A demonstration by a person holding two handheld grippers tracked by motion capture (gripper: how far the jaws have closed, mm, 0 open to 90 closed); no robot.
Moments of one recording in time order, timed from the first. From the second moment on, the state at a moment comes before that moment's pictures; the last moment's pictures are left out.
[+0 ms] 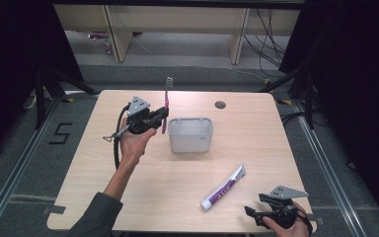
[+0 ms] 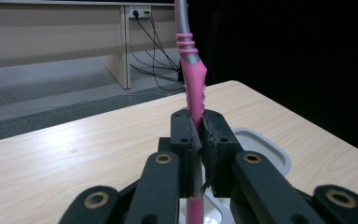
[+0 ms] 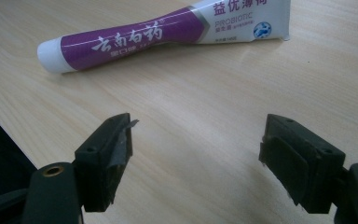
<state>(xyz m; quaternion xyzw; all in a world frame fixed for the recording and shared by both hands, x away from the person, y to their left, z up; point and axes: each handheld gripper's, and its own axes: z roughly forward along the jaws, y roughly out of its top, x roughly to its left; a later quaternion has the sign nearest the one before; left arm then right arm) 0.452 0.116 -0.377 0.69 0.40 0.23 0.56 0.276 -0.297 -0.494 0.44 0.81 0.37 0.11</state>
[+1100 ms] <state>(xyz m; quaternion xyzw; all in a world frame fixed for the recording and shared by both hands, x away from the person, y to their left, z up) 0.482 0.083 -0.390 0.68 0.42 0.24 0.54 0.274 -0.296 -0.494 0.45 0.81 0.37 0.10</state>
